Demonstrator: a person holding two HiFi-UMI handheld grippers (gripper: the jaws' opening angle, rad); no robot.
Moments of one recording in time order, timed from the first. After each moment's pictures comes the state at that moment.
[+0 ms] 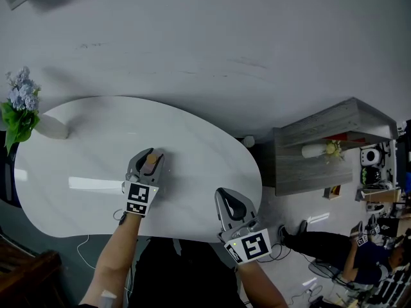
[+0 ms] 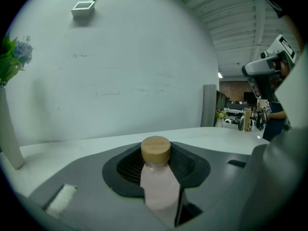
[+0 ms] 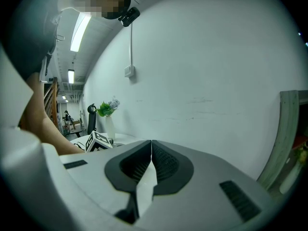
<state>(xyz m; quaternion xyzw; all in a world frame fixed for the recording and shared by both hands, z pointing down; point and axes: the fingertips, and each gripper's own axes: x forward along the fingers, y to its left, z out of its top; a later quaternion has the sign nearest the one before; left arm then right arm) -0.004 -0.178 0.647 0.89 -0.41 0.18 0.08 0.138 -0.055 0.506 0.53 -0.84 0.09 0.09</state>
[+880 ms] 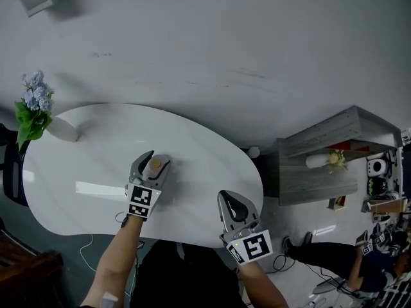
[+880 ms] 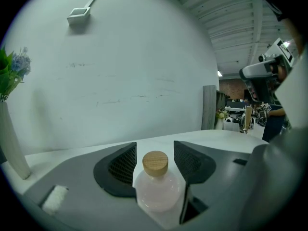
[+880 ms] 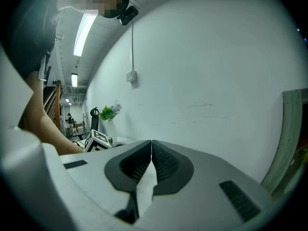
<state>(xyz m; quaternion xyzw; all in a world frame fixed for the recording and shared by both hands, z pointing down) -0.002 -0.176 0.624 0.89 -0.42 0.19 0.06 0.147 -0.057 0.496 0.52 -0.85 0.08 0.06</state>
